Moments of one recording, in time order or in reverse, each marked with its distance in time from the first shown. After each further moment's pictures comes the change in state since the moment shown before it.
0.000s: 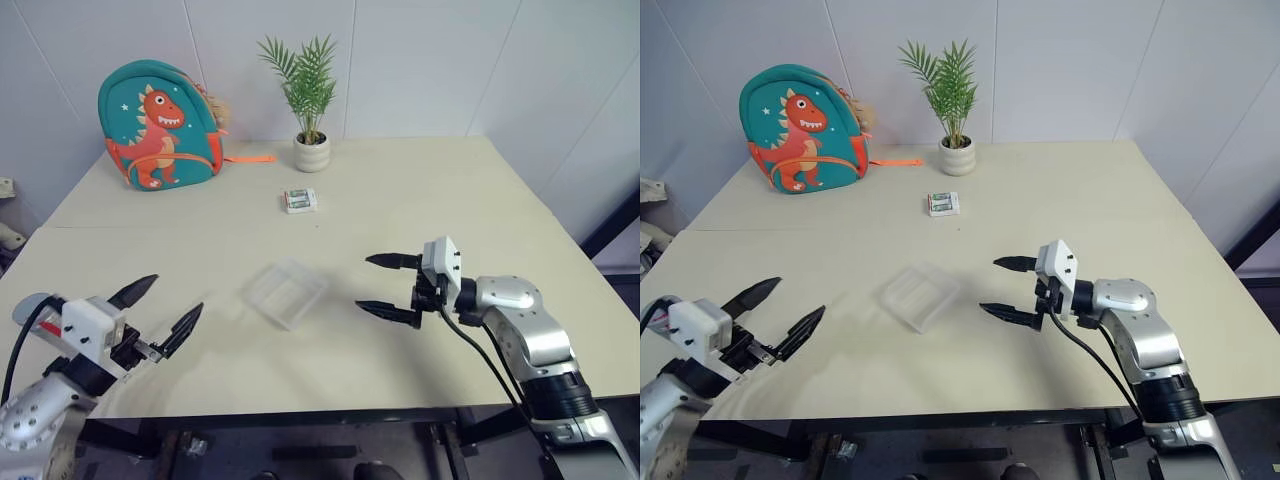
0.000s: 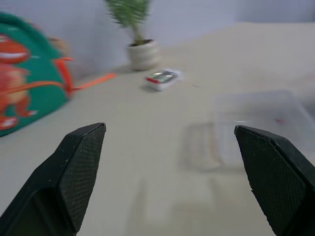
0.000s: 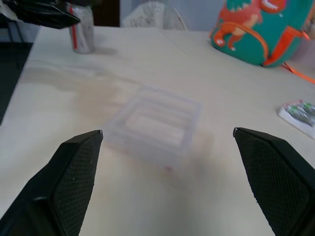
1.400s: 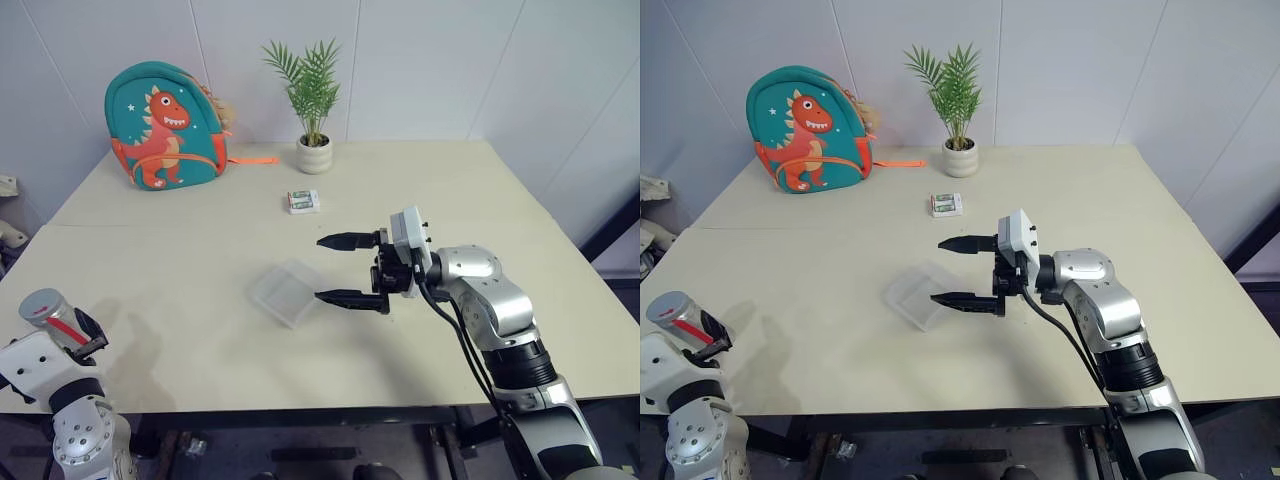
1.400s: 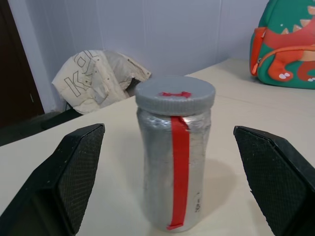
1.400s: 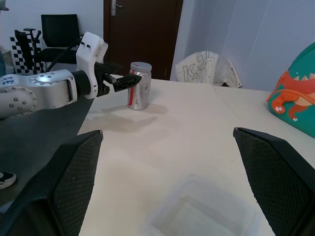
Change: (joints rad) left arm -0.243 -0.294 0.085 0.206 0.284 0.025 0.788; right arm -0.140 0.099 0.039 -0.053 0.072 0.122 0.049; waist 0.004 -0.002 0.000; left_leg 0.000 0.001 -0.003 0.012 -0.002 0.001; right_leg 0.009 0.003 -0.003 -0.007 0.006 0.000
